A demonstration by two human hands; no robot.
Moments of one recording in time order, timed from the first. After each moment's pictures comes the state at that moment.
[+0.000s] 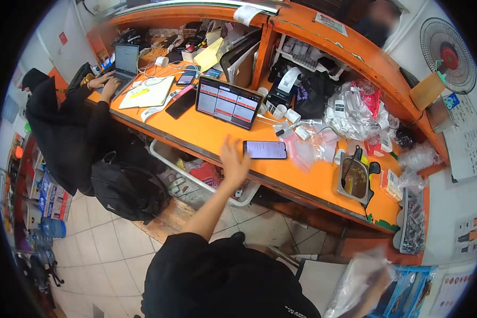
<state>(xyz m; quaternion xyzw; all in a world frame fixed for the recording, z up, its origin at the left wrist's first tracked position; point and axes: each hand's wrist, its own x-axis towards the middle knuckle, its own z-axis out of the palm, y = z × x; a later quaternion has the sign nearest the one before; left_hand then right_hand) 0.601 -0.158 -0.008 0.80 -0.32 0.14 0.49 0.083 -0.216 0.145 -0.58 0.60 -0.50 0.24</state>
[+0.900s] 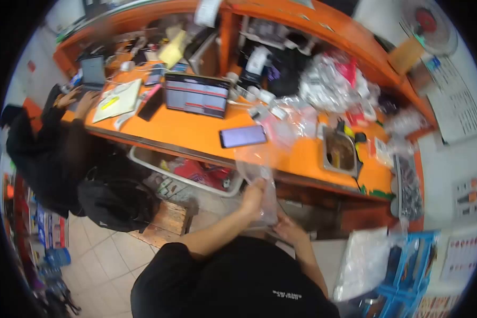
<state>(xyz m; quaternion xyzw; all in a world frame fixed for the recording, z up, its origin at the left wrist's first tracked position) 0.455 -0.153 0.013 0.43 0.07 -0.57 0.69 0.270 -0.196 -0.050 -0.42 0.22 -0.08 0.88</state>
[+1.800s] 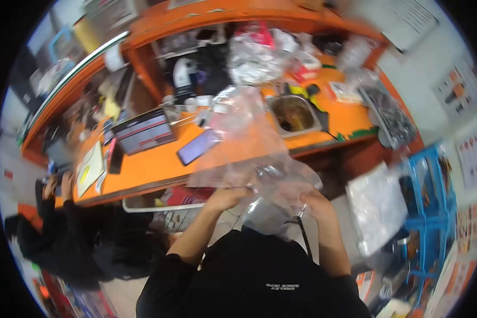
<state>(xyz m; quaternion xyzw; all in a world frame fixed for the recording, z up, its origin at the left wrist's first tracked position) 0.471 -0.164 0.085 0.32 -0.46 -0.62 0.54 0.212 -0.220 0.094 -0.46 0.21 -0.24 0.83</state>
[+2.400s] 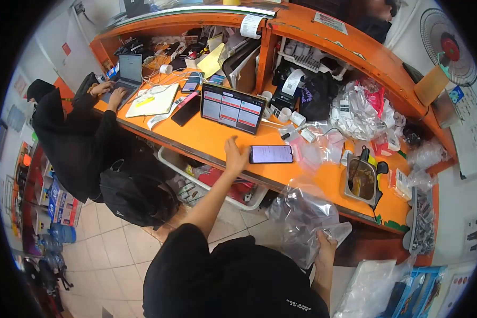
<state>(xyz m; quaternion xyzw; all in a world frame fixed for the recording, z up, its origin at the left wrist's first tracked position) 0.660 -0.177 -0.041 0.80 -0.30 0.04 0.52 0.265 -0.207 0.039 -0.37 0.49 -0.34 0.71</state>
